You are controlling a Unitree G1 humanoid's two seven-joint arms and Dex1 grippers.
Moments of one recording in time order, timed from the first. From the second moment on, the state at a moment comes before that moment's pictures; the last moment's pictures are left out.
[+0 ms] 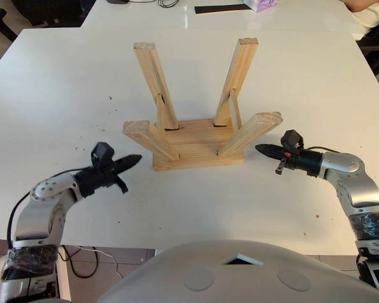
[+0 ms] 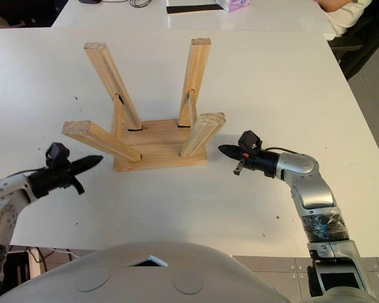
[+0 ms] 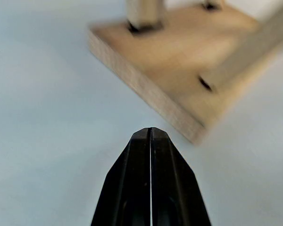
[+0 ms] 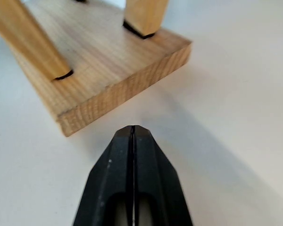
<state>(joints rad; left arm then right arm) 0.32 0.68 0.16 -0.16 -0.45 0.38 -0.95 0.03 -0.62 0.09 -0.01 0.27 0.24 0.96</state>
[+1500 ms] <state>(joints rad) 0.65 0.90 0.28 -0.63 -0.60 0.54 -1.12 0.40 -0.81 -0.12 -0.59 0.50 0.54 1.02</state>
